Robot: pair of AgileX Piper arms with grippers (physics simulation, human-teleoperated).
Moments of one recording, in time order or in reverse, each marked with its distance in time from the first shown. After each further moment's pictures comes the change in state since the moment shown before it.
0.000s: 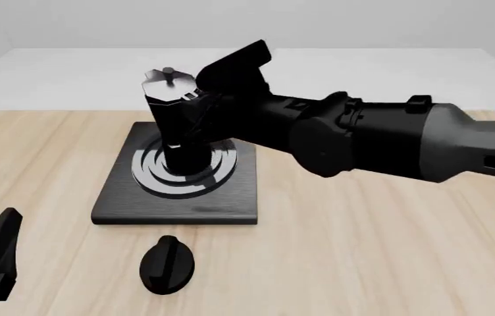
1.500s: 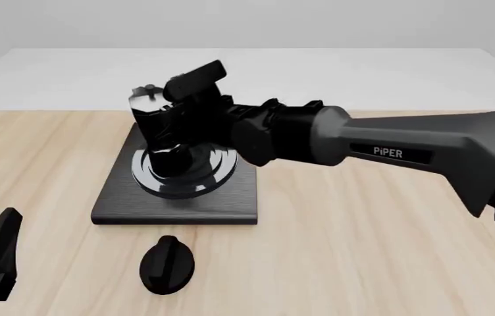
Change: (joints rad) left arm 0.000 0.000 0.000 0.000 0.000; right arm -0.011 0.318 -0.281 0.027 0.028
